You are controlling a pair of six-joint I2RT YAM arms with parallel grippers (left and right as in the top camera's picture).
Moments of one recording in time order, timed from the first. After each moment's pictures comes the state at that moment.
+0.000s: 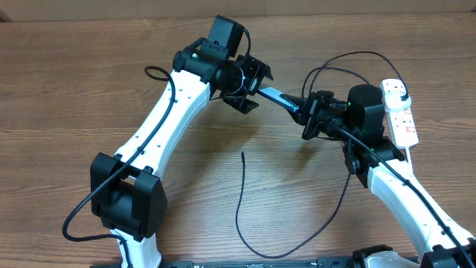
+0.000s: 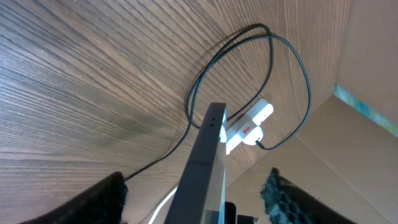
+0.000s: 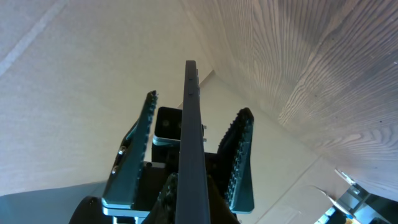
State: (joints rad) left arm -0.44 1.95 1.79 -0.88 0.47 -1.47; right arm 0.20 1.35 0.77 0.19 -0.69 2.09
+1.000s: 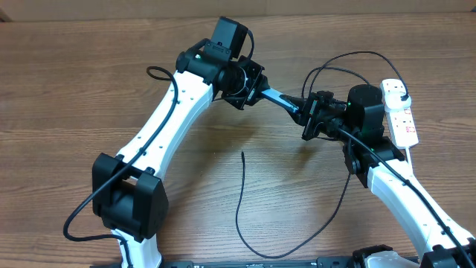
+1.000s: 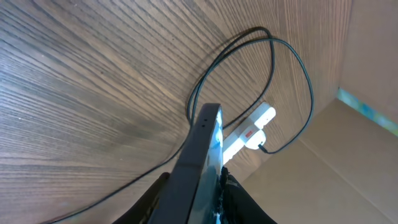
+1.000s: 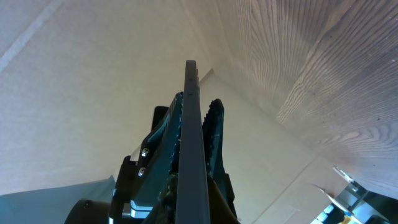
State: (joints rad) left arm -0.46 1.95 1.79 -0.87 0.44 -1.47; right arm 0.20 1.35 0.77 0.19 -0.70 2.09
